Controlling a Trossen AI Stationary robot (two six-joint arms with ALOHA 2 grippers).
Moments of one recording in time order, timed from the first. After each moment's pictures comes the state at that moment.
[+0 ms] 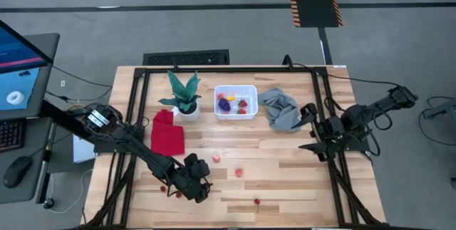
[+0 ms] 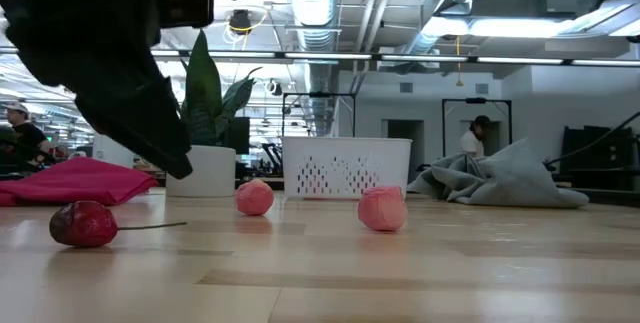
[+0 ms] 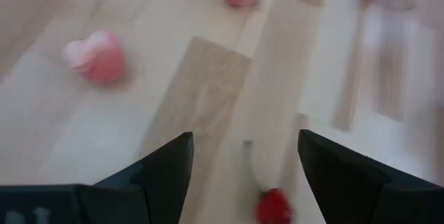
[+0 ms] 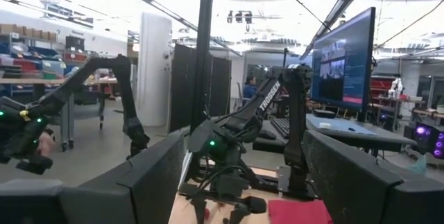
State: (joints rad) left arm -0.61 1.75 0.94 -0.14 -0.42 -0.91; right arm 0.44 0.44 0.33 0.37 0.11 -0.17
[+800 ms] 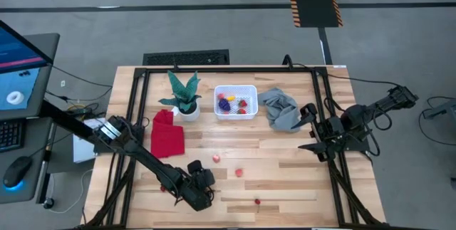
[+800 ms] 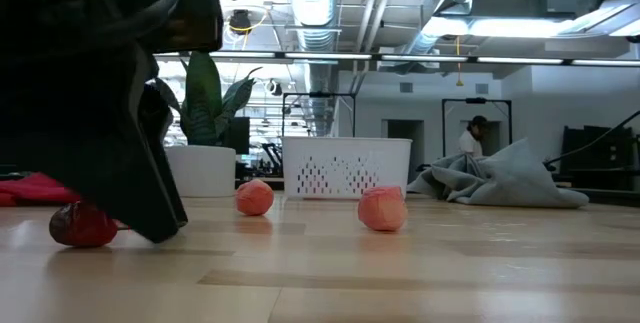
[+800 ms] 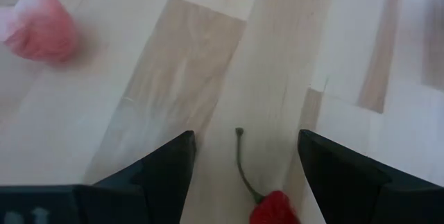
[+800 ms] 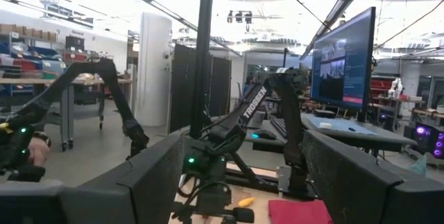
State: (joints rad) left arm -0.65 1.94 1.08 -0.25 -0.42 -0.91; right arm 0.44 0.45 0.33 0.38 0.11 -0.17
